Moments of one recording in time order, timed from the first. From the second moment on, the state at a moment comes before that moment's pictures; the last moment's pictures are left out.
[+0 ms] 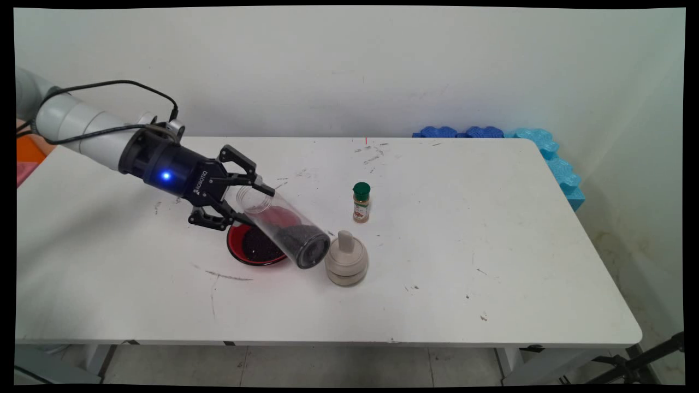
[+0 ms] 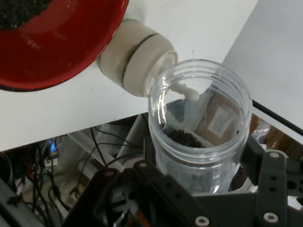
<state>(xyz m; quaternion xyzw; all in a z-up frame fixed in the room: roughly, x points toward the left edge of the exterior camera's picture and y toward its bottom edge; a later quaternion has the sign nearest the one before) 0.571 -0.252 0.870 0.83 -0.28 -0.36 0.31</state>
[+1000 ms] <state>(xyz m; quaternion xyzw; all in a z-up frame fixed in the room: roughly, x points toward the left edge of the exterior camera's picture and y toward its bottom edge) 0.574 -0.252 0.861 0.84 -0.20 -0.41 0.30</state>
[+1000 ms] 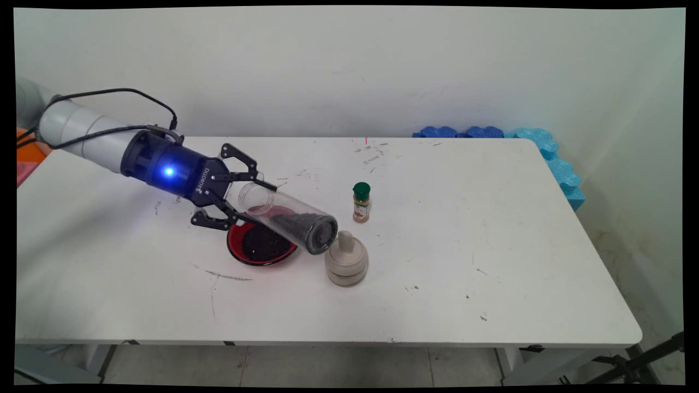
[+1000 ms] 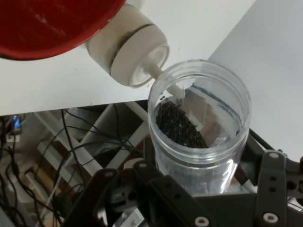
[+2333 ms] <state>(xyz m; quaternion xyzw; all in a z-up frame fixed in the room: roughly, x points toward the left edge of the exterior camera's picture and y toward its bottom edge) 0.584 -0.247 0.860 0.83 -0.14 -0.45 0.30</state>
